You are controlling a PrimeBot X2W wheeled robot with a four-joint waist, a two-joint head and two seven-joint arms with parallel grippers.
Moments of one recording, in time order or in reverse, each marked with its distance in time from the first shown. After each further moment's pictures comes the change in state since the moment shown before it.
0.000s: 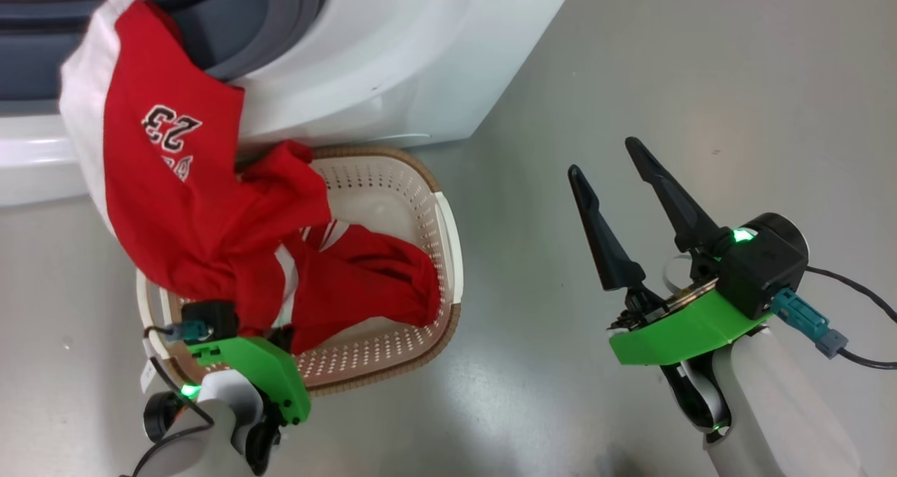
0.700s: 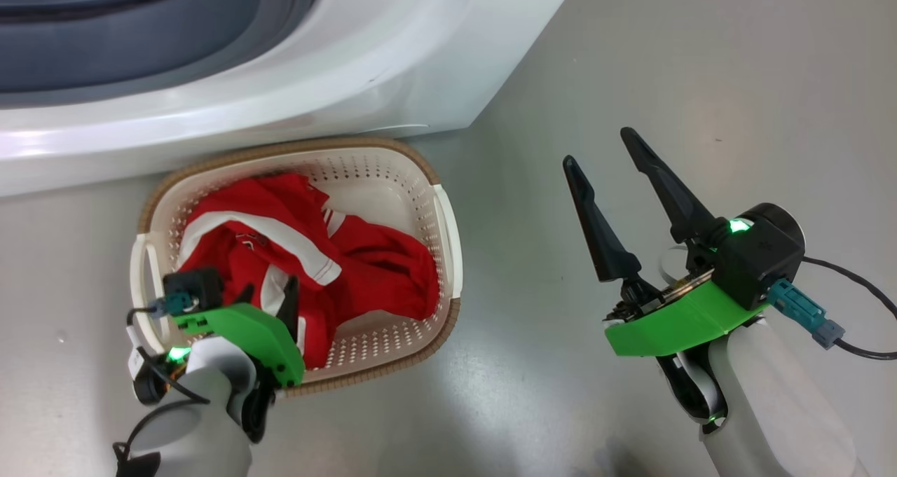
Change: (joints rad) left arm -0.071 0.003 -0.018 0.026 -0.022 0.008 -0.103; right arm -0.026 0.007 0.007 0.011 0.000 0.000 0.000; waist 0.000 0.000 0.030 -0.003
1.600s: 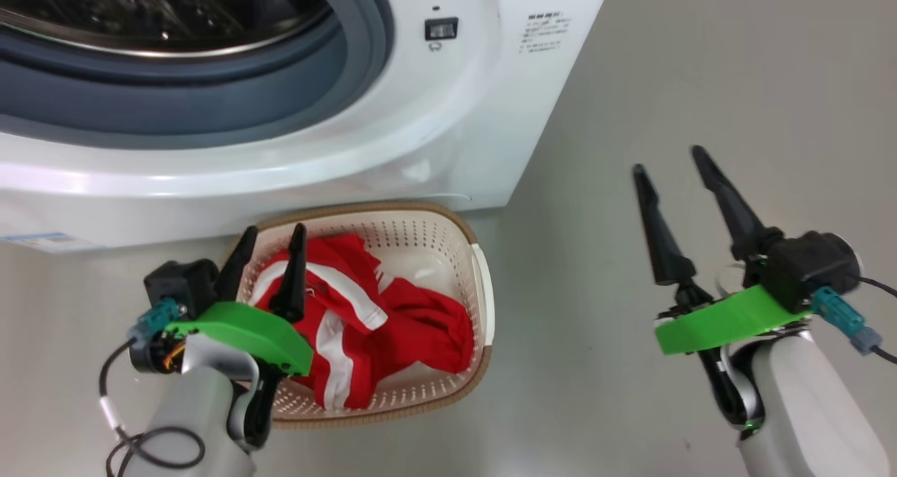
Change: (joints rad) left arm 0.207 0.031 0.122 -0.546 0.150 0.024 -0.059; right arm 0.057 0.006 -0.146 0.055 -0.056 0.000 0.000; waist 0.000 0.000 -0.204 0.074
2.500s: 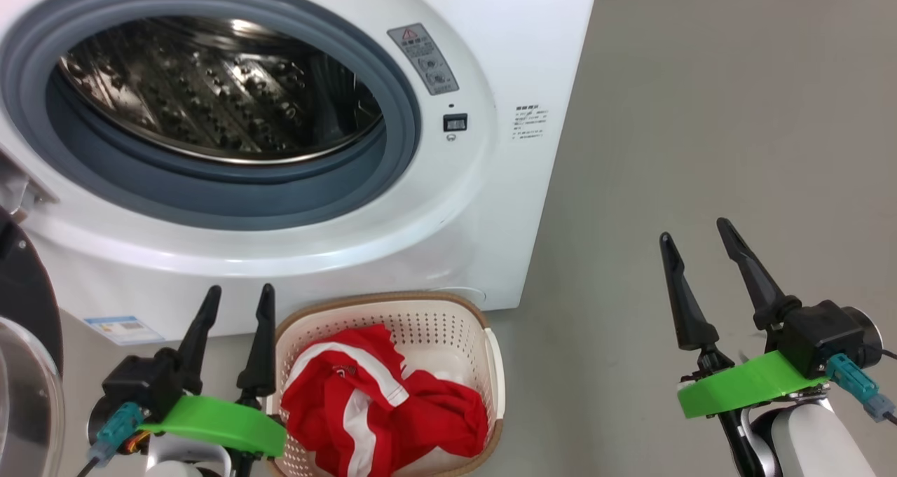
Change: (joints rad) left arm 0.326 0.002 0.158 -0.381 0.151 -0.008 0.000; right arm 0.177 0.009 -0.079 -0.045 -0.033 0.000 0.000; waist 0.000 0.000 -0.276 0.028
